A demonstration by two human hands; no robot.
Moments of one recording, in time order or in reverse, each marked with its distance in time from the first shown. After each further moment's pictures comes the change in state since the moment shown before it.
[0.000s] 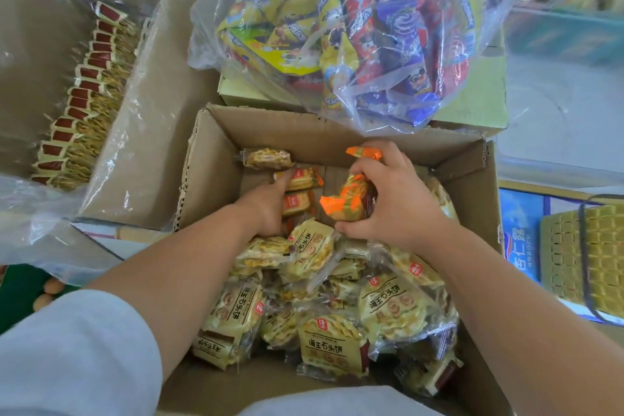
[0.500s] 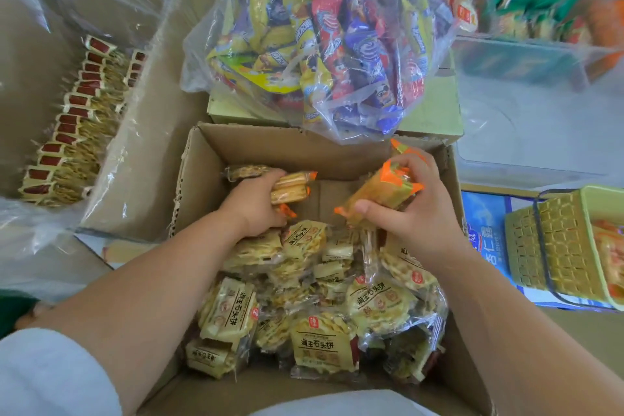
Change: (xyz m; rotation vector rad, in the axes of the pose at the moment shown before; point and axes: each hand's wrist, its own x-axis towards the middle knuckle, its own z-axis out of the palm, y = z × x) left_hand -0.028 0.009 -0.023 -0.228 0.312 0.167; right_hand -0.051 -0.017 -0.031 0.573 0.363 0.155
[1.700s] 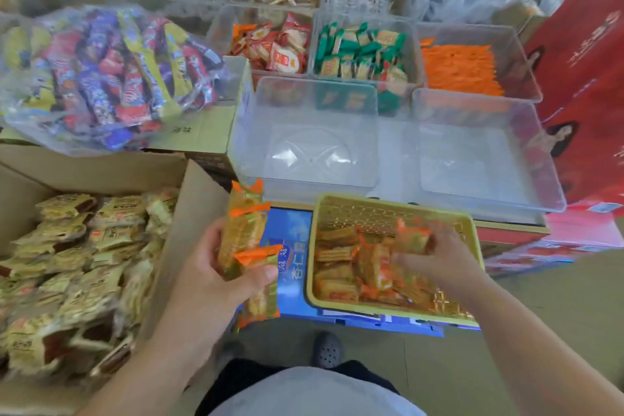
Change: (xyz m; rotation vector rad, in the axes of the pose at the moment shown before) left_hand -0.105 0.401 0.181 -1.053 0.360 0.007; right_hand -0.058 0.231 -0.430 -0.251 -0.067 0.430
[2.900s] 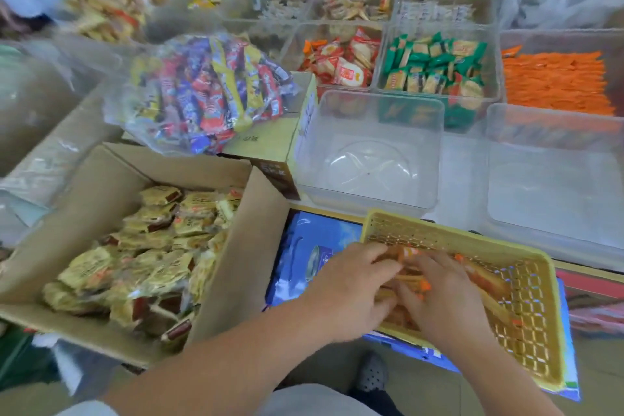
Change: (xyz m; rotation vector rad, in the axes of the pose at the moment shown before) left_hand 0.029 -0.003 0.092 1.058 -0.452 0.407; right_hand -0.023 -0.033 0.057 -0.315 0.129 -0.493
